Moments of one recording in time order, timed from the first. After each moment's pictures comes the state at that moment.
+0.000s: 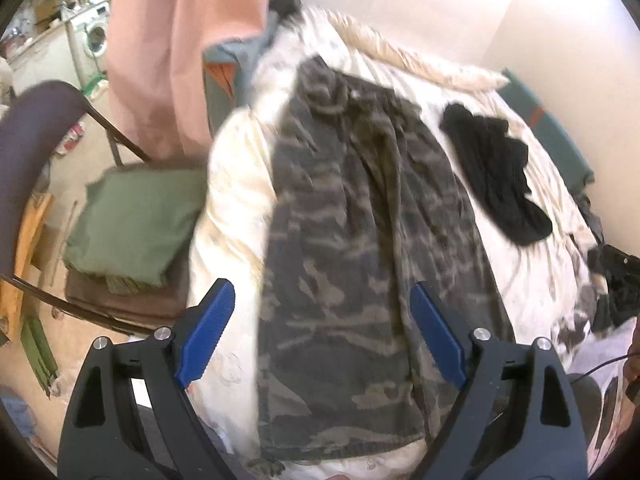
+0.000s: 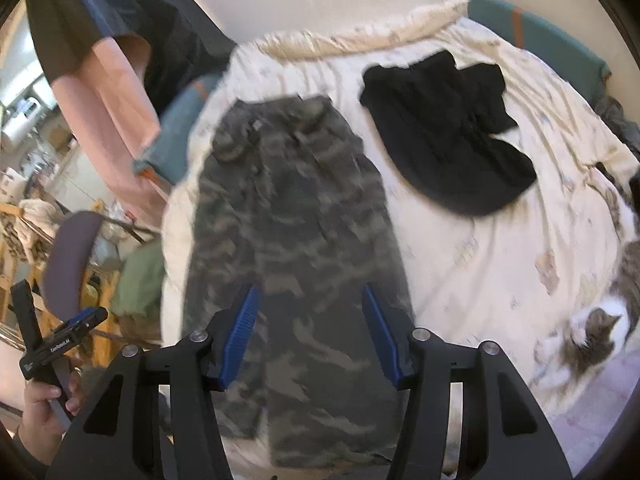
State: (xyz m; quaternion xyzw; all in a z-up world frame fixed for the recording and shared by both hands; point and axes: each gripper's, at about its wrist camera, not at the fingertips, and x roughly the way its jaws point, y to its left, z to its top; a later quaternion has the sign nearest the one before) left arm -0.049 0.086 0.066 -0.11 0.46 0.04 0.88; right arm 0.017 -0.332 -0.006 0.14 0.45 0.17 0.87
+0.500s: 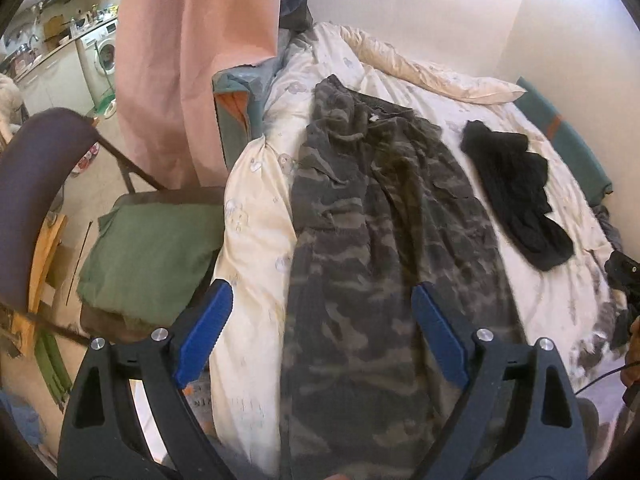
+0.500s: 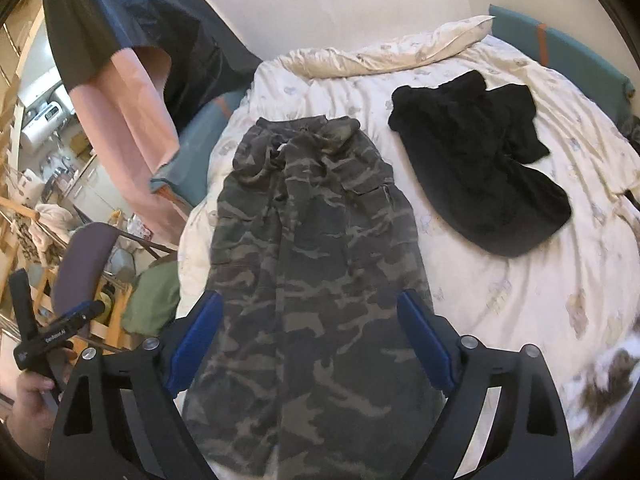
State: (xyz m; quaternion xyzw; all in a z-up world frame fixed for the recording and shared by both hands) left arm 0.011 0.102 0.059 -0.09 0.45 0.07 0.89; right arm 0.072 -0.307 -0.022 0.14 0.42 0.21 0.87
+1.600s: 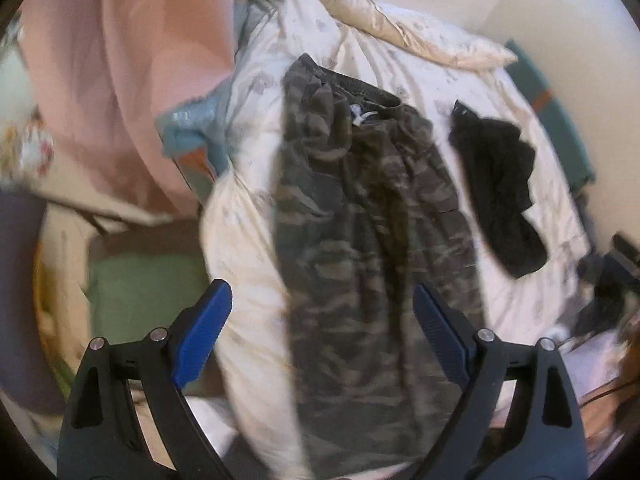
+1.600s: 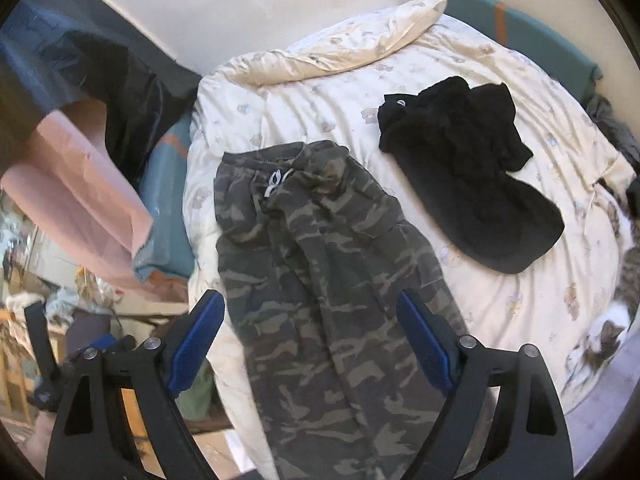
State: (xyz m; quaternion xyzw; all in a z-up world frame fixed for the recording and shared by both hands) left arm 0.186 0.160 0.136 -0.11 0.57 -0.02 0.81; right arm 0.192 -0.215 0.106 0.18 0.49 0.08 0.85
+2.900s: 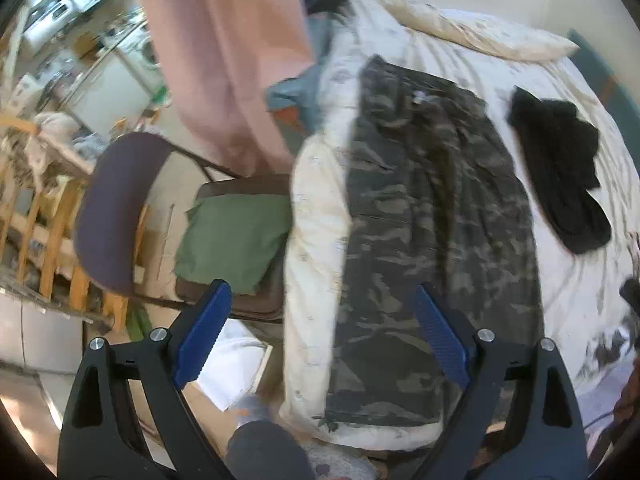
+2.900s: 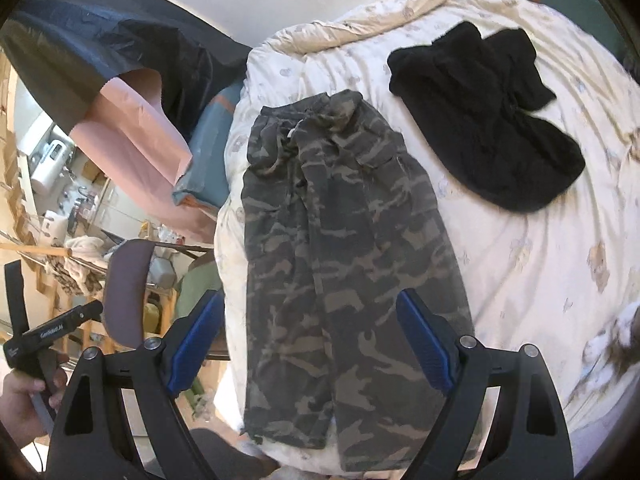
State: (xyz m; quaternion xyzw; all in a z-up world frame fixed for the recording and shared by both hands) left arm 0.026 0.056 0.190 -0.01 0.55 0.19 0.81; right arm 0.077 -0.342 0.007 0.24 0.48 0.23 0.81
